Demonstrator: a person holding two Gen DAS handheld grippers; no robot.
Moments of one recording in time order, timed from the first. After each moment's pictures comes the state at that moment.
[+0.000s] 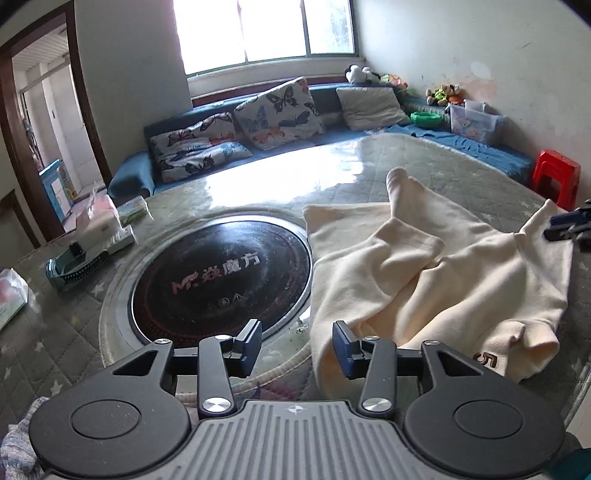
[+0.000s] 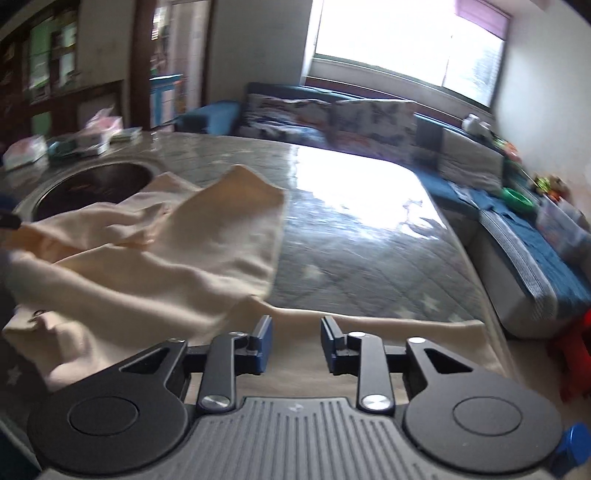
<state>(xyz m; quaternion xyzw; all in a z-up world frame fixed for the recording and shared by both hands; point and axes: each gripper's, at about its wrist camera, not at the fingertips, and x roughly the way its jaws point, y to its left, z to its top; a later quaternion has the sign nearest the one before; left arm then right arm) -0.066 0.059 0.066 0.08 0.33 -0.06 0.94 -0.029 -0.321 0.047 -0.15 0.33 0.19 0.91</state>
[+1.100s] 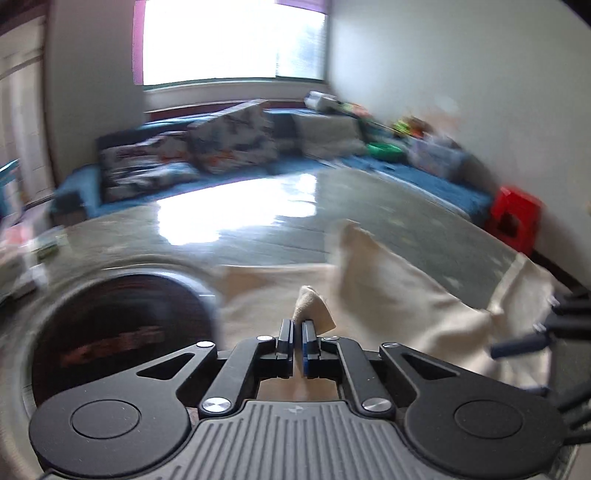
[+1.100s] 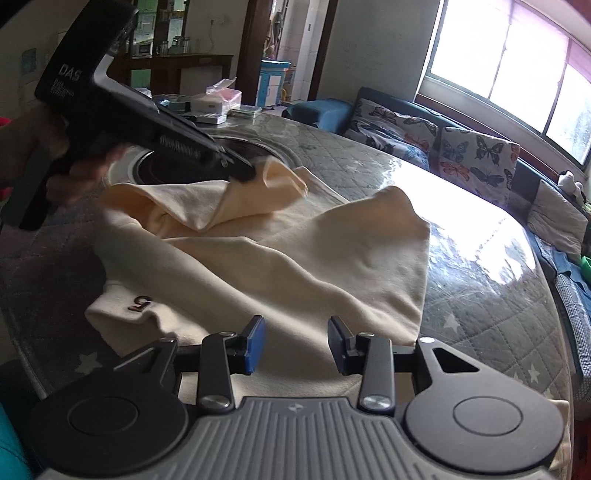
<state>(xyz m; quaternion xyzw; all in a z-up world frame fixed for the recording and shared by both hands) 0.020 0.042 0.058 0.01 0.30 -0.11 0.95 -0.056 -0.251 0.048 -0.21 0.32 0.33 0.87</state>
